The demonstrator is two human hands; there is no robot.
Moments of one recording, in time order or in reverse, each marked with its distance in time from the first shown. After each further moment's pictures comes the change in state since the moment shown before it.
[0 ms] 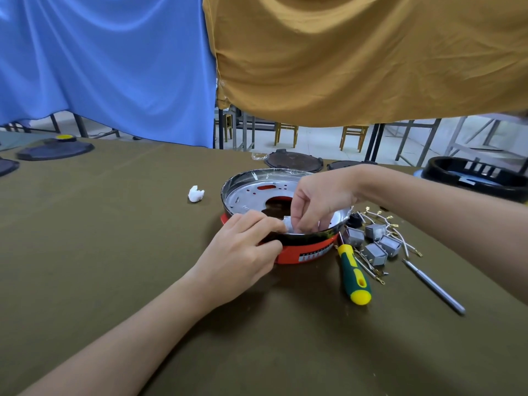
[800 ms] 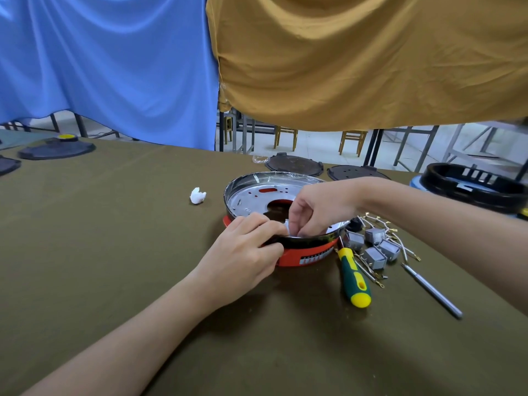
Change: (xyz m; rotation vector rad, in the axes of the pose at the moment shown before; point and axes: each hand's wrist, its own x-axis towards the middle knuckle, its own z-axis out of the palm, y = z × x) left_hand -0.001 -0.001 -0.001 -0.007 -0.018 -0.005; right_hand -0.006 -0.004 0.011 -0.085 0.085 -0.042
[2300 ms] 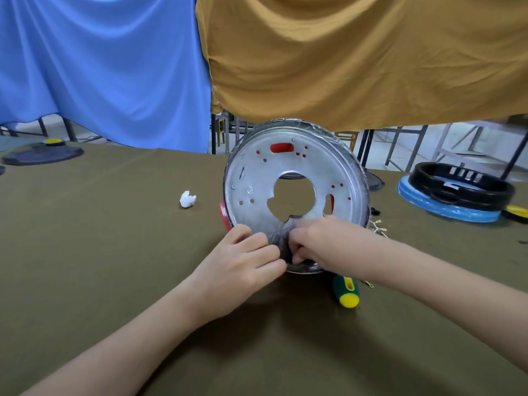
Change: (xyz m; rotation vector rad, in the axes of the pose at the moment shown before) left_hand 0.001 0.011 -0.001 0.102 0.017 0.148; right_hand -0.038 -0.009 0.060 -0.602 0.280 -0.006
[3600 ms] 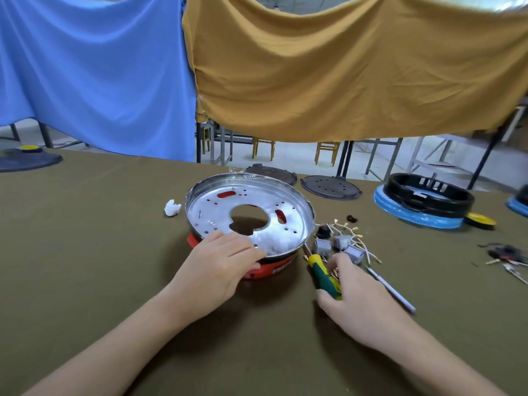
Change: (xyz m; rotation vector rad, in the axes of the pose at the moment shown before) left_hand 0.003 -0.003 -0.005 -0.209 0.073 -0.203; right_hand -0.085 -0.020 0.057 0.571 0.232 0.652
